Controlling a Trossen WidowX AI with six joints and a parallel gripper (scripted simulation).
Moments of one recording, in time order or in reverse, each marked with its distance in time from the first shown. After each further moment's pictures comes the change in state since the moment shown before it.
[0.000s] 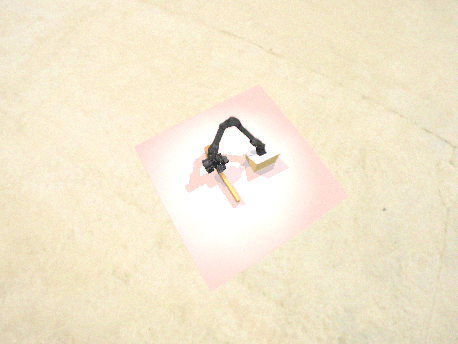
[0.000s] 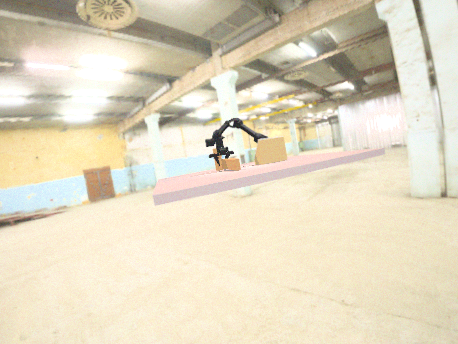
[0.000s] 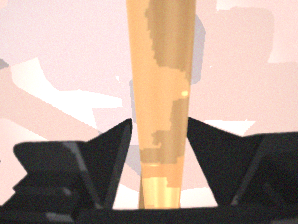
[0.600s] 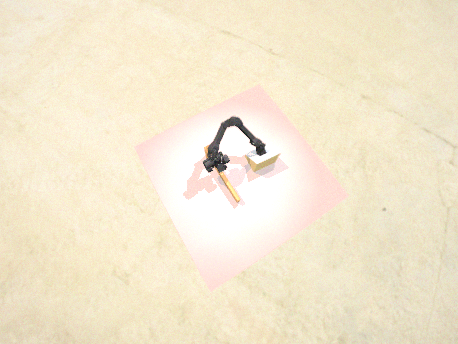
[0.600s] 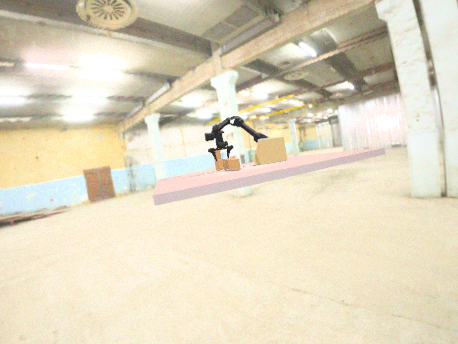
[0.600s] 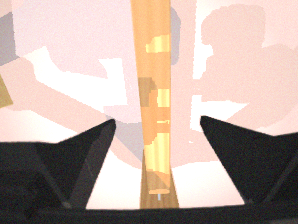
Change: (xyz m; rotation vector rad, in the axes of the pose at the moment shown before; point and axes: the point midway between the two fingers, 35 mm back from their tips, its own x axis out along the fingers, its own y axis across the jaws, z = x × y) arm -0.040 -0.001 0.011 0.015 0.006 -0.010
